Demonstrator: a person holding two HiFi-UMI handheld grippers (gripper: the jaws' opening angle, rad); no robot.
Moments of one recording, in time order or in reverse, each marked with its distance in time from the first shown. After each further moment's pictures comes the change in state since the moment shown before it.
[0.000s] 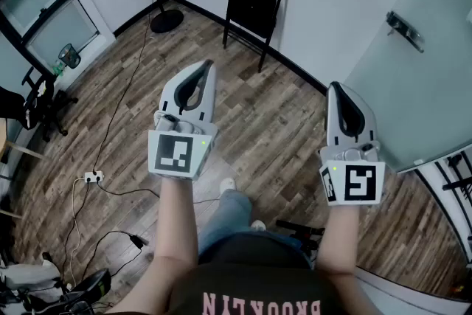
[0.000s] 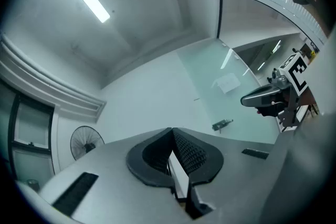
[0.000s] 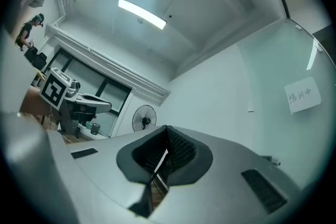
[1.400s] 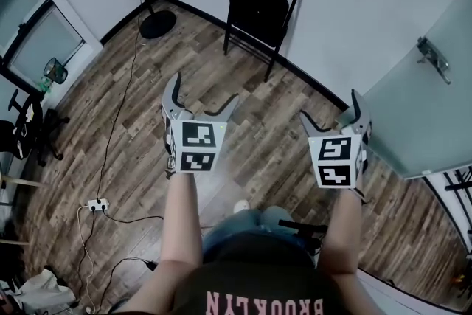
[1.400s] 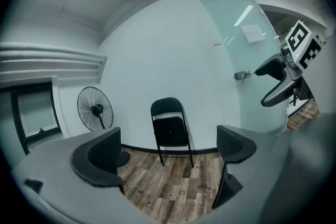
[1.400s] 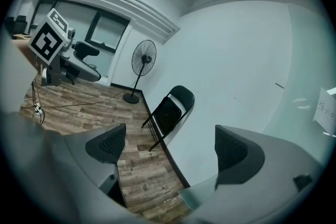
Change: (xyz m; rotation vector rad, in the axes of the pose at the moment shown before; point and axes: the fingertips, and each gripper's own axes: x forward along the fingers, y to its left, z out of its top) left arm 0.143 0.172 -0.234 0.025 0.546 -0.002; right arm 0.238 0.047 -0.190 -0.171 0.711 0.003
